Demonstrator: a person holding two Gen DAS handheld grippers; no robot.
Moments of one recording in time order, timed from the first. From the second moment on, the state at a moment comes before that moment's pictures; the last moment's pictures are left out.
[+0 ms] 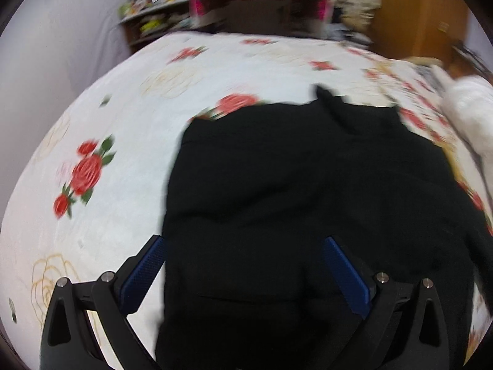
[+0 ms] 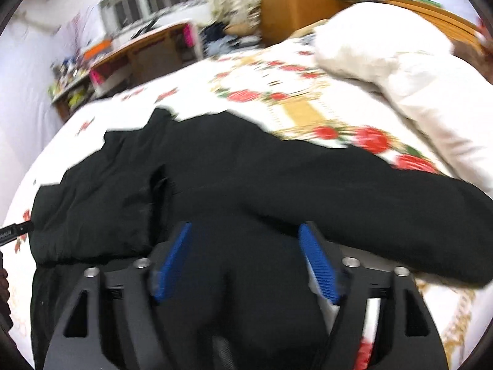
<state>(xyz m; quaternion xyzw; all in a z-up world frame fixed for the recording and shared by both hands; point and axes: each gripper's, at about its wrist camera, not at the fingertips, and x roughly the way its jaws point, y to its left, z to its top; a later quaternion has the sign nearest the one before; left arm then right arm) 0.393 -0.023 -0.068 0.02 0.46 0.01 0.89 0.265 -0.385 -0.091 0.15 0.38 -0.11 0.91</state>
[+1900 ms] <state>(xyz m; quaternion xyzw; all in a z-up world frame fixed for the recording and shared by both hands) 0.302 -0.346 -0.061 0.10 0.45 -0.28 0.84 0.097 -0.626 -0.075 0.33 0.24 -0.21 0.89</state>
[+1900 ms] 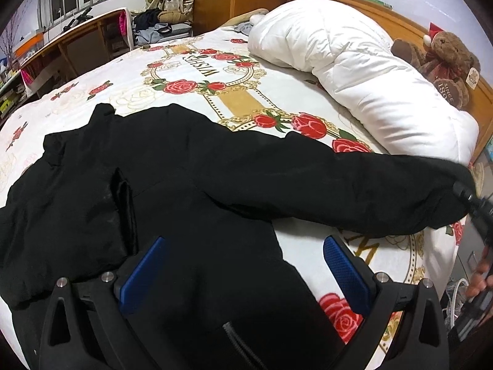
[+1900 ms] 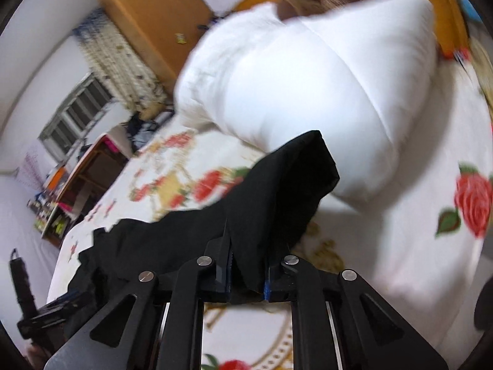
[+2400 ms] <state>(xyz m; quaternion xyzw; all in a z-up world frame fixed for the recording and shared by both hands) 0.320 -0.255 -0.035 0.06 0.43 -0.25 0.87 0.201 -0.497 0.012 0.20 0.24 -0.05 0.95</state>
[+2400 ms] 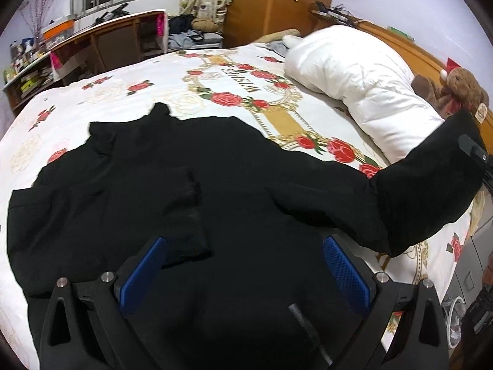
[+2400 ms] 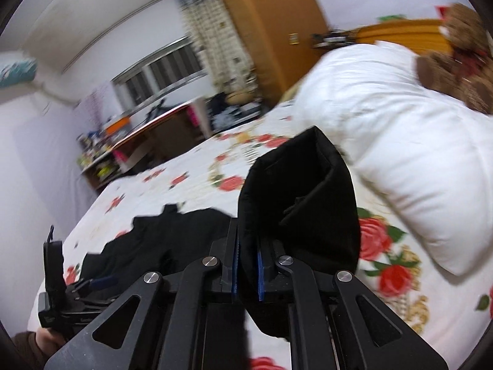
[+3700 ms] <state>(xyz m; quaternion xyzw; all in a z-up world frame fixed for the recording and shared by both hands) 0.319 -0.286 -0.092 0.02 0.51 -0.33 0.79 0.139 -0.484 -0.073 0.18 0.34 -0.05 0.92</state>
